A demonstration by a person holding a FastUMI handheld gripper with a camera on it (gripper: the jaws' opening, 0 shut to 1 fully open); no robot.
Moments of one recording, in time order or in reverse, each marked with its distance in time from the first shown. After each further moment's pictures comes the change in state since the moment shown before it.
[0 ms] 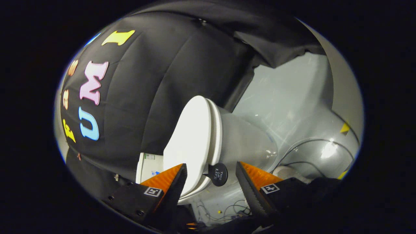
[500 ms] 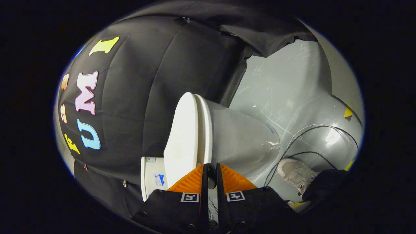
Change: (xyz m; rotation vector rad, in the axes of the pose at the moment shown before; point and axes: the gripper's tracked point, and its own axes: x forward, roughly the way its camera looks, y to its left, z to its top) arm 0.014 -0.013 -0.008 0.062 0.023 -0.014
